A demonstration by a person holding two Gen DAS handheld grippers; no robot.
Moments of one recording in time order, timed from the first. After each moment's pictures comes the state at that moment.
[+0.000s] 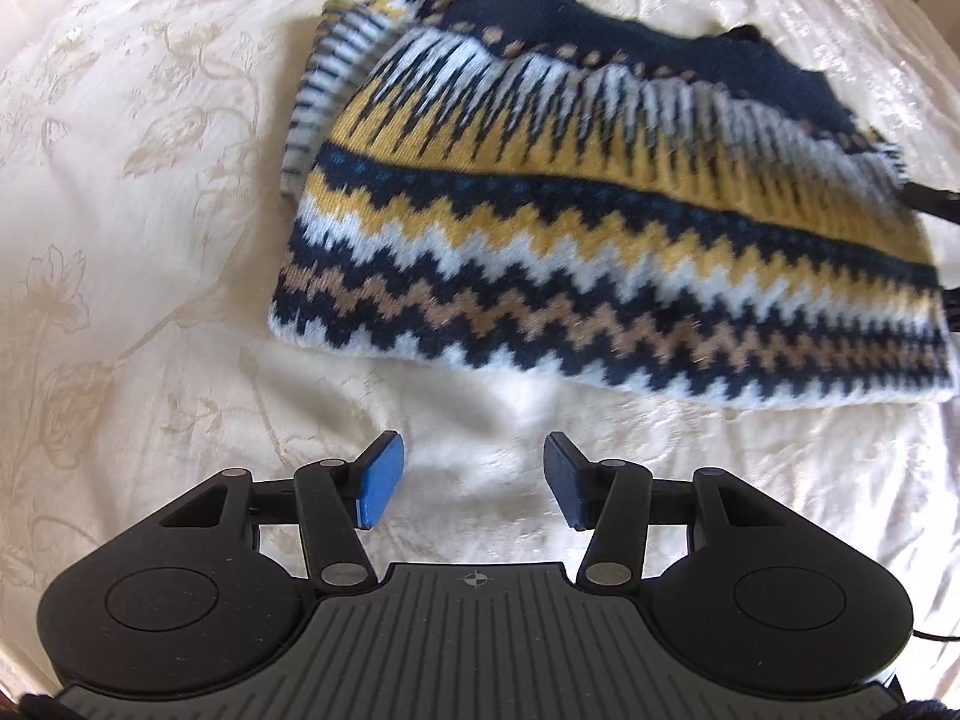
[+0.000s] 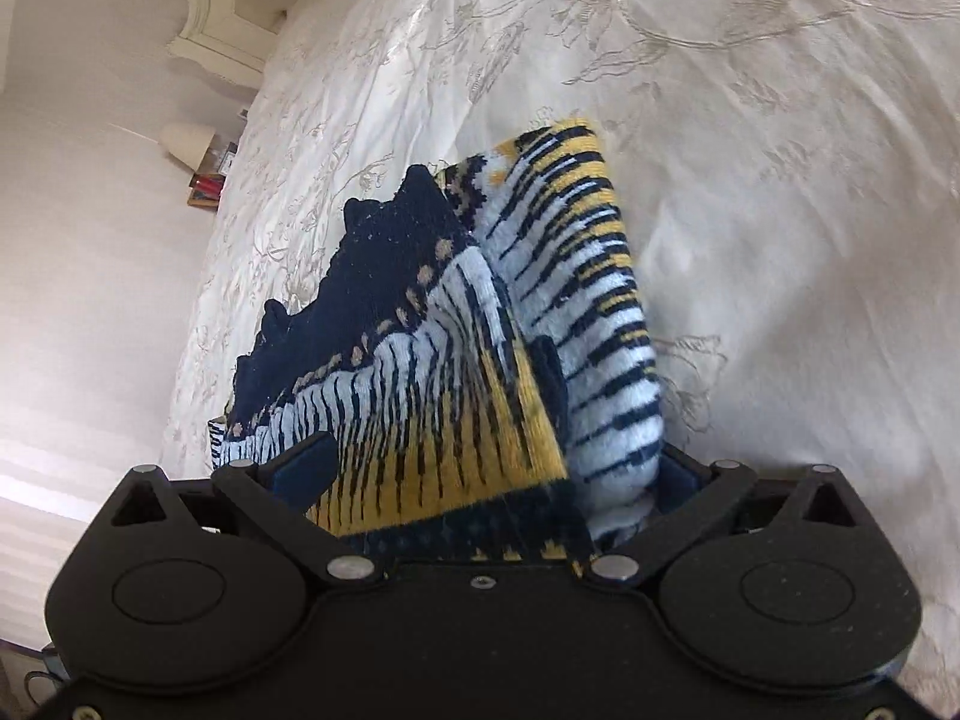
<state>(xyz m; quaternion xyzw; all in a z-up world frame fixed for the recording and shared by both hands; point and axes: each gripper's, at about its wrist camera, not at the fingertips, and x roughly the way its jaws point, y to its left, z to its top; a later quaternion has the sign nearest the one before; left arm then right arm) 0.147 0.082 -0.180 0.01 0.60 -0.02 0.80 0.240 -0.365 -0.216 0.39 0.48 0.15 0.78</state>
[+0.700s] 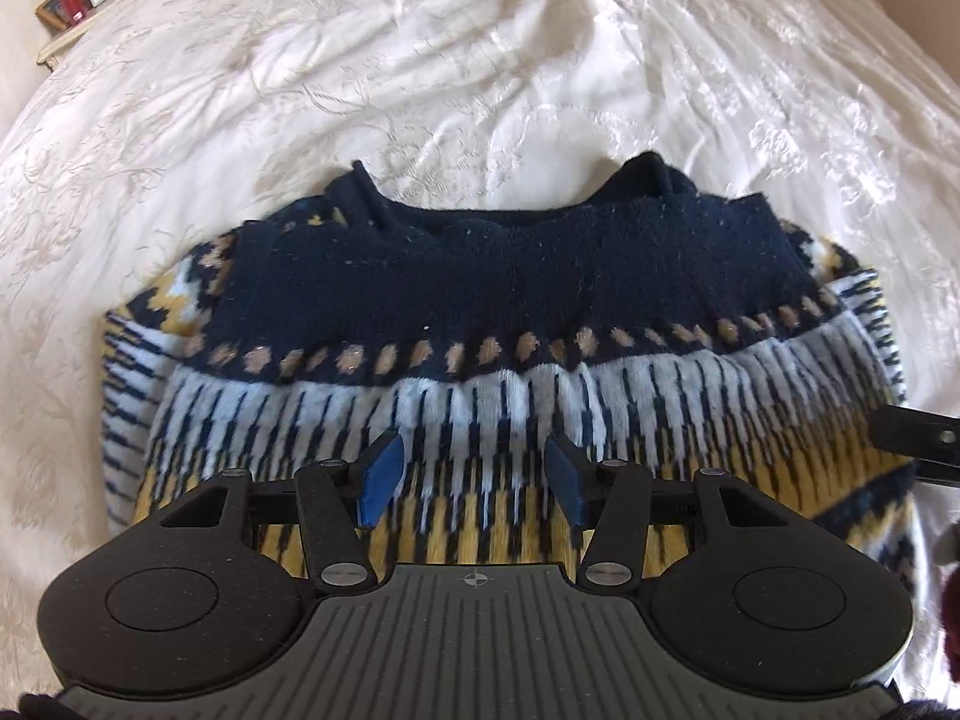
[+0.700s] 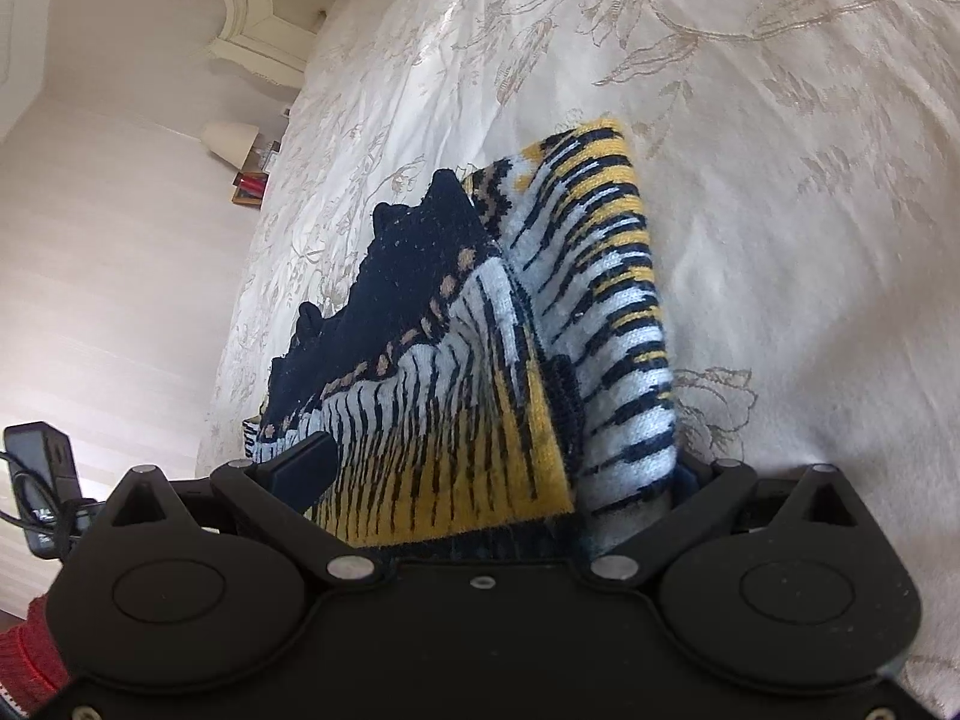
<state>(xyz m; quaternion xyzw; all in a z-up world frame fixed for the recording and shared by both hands) 0.282 -0.018 -0.181 0.08 0.56 -0.07 0.82 0.245 -0.375 -0.226 0.41 0.46 0.20 0.76</state>
